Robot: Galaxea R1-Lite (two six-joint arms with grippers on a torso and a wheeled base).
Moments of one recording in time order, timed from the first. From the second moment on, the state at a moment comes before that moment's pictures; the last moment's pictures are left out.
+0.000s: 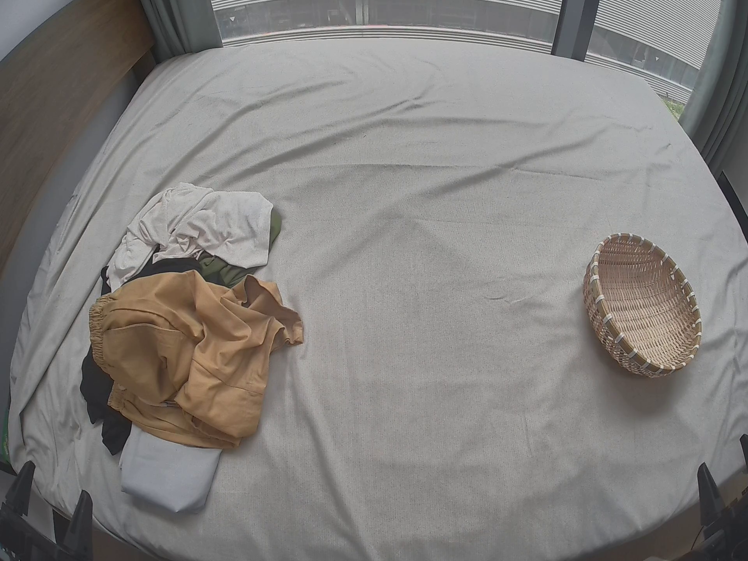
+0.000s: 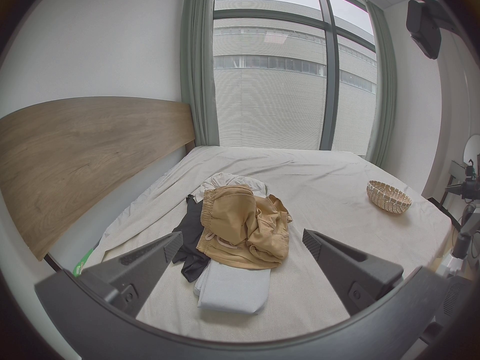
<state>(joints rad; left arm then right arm) 0.00 0.02 -0.02 -0.02 0.00 -0.02 -0.01 0.02 -0.02 0.00 0.02 0.00</state>
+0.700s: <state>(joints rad) -0.11 0.22 -0.22 -0.03 -0.07 -0.19 -0.01 0.02 -0.02 0.00 0.02 0.00</state>
